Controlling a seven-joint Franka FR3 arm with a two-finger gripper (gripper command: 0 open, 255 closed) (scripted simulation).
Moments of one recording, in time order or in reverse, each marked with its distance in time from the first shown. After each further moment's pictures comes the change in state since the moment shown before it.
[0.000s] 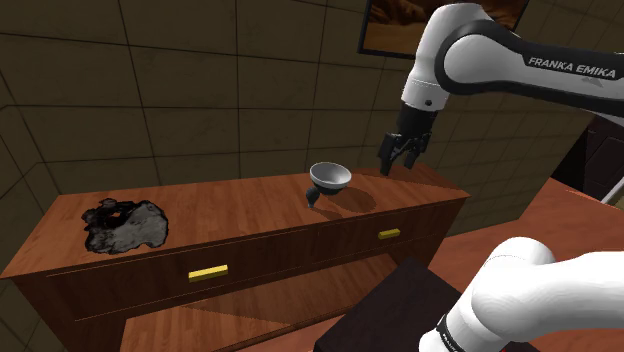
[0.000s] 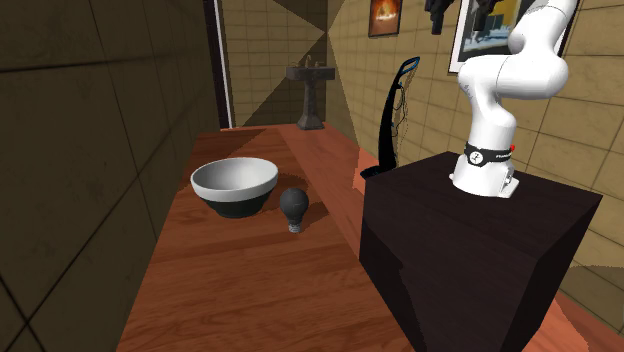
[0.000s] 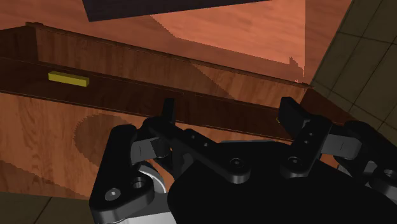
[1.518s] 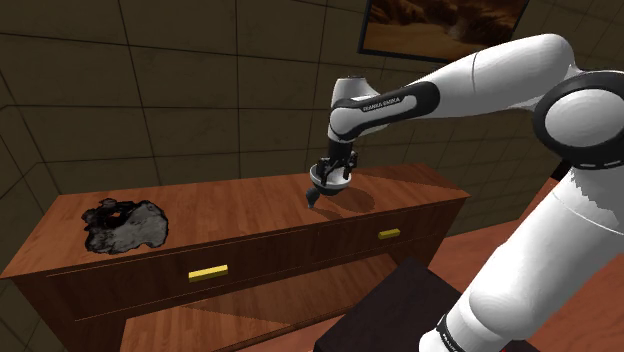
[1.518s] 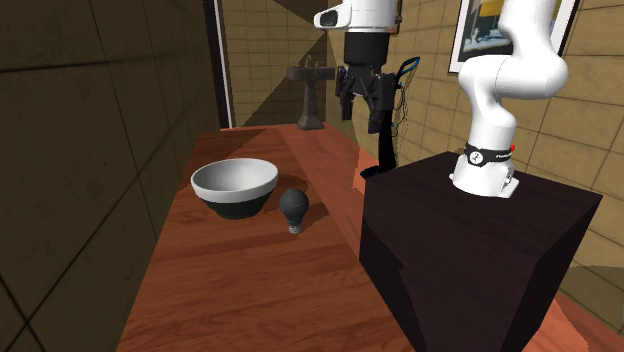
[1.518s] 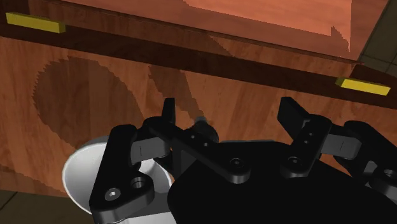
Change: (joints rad) arm -0.041 0.738 -0.011 0.206 -0.070 0.499 0.023
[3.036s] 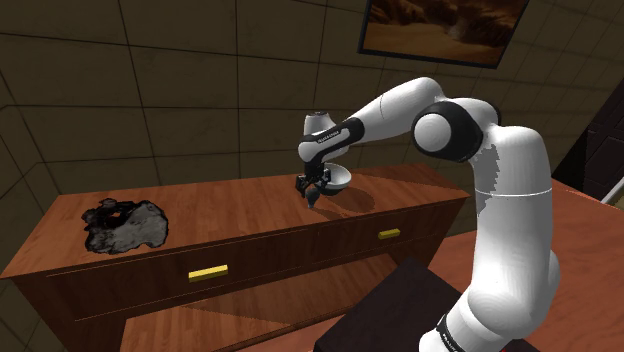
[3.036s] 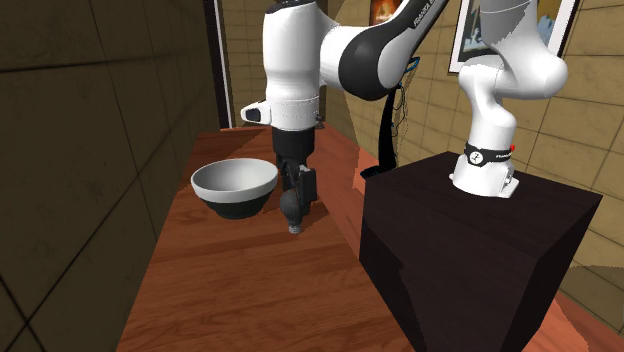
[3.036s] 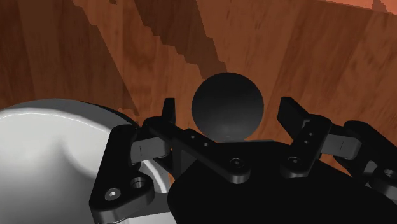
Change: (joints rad) arm -0.020 0.561 -0.023 0.389 -0.033 0.154 0.018
